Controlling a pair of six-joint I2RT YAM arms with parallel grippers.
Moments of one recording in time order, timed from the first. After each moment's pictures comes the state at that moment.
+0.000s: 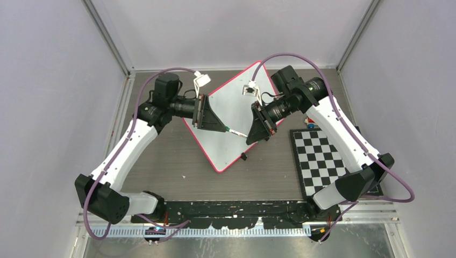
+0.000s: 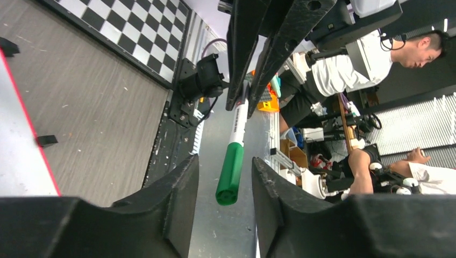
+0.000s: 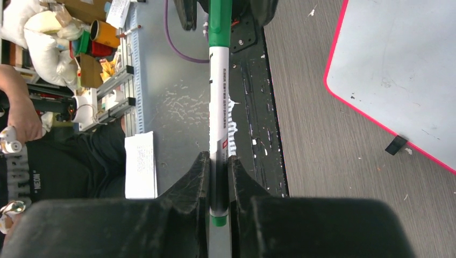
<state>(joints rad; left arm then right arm) -0.40 1.29 1.29 -0.46 1.21 -0.47 0.54 1.50 1.71 -1.31 -1.03 -0.28</state>
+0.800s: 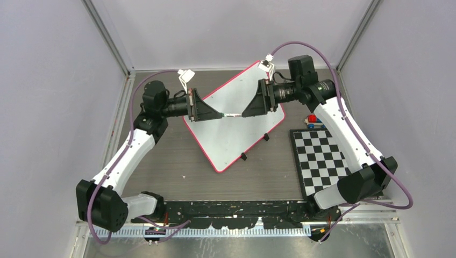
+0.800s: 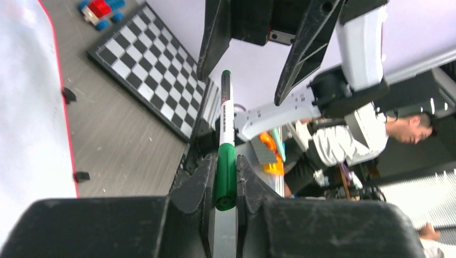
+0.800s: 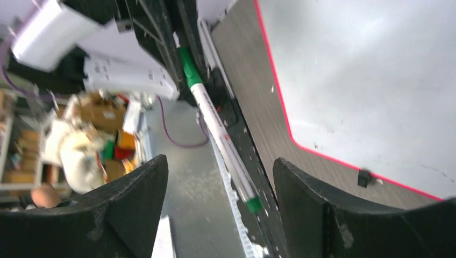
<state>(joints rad) -0.33 1.21 1.05 0.05 1.11 -0.80 0.40 1.47 1.62 -0.87 -1.02 0.18</state>
